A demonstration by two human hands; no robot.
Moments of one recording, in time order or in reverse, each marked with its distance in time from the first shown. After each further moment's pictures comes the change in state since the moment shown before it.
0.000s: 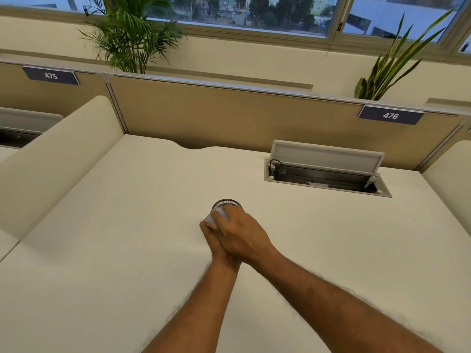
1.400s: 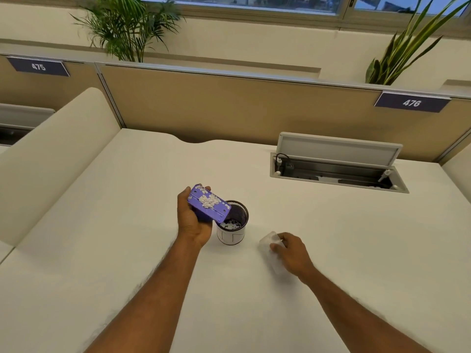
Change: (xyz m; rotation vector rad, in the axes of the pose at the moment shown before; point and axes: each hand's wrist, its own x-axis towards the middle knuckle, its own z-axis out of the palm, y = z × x) left_hand 0.076 0.079 0.000 0.430 0.043 0.035; right_hand -0.077 0.102 0.061 0.821 -0.216 1.042
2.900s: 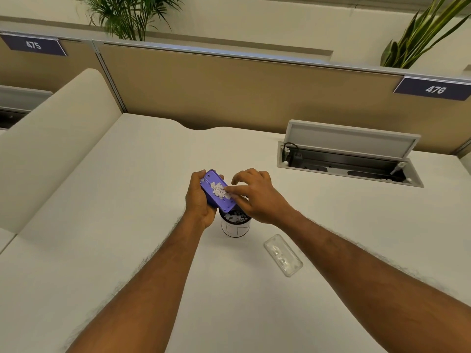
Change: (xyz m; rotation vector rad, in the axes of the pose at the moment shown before) left_hand 0.028 0.000 0.006 0.299 0.041 -0.056; right_hand 0.045 -0.131 0.022 -0.698 -0.066 -0.949
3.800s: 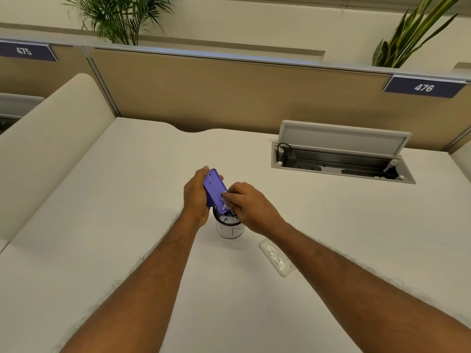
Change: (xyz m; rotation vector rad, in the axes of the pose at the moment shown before) left_hand 0.001 0.002 0.013 0.175 0.023 0.115; right_hand -0.016 -0.008 0.014 0.086 0.142 -0.009
